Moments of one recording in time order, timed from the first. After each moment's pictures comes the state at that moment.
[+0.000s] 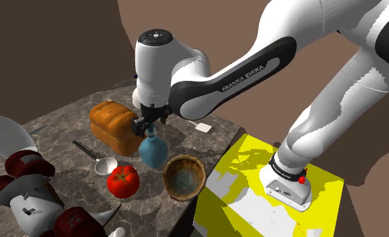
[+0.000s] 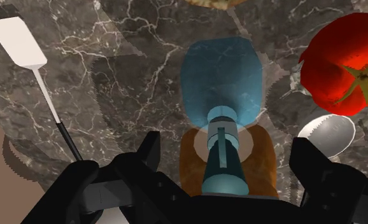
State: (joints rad) arm -0.03 -0.13 0.76 -2.26 -0.14 2.31 0.80
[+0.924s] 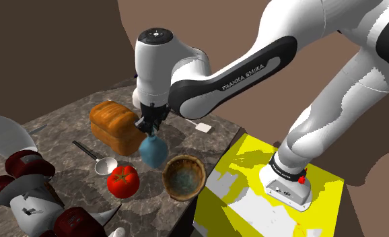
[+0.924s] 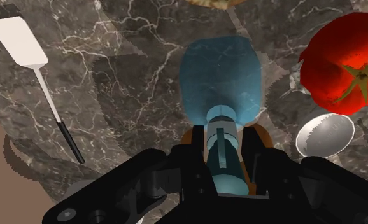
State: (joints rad) arm -0.03 -0.13 0.75 -2.26 -0.13 2.31 0.79
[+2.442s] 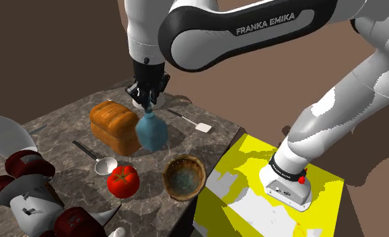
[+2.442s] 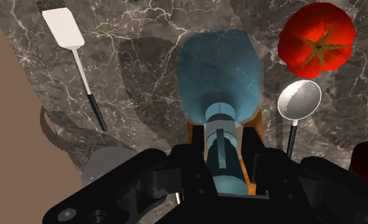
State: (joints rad) arm -0.01 -0.24 0.70 -2.04 -0.03 2.02 0.68
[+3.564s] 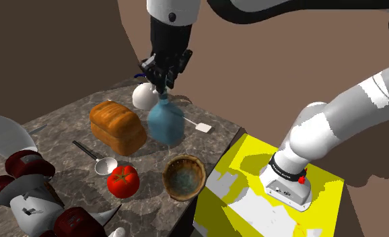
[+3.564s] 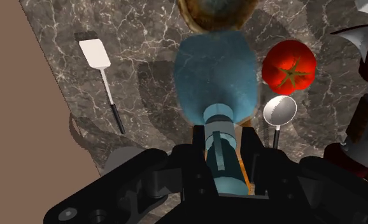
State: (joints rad) arm 0.05 -0.45 0.64 -1.96 0.09 1.76 0.65
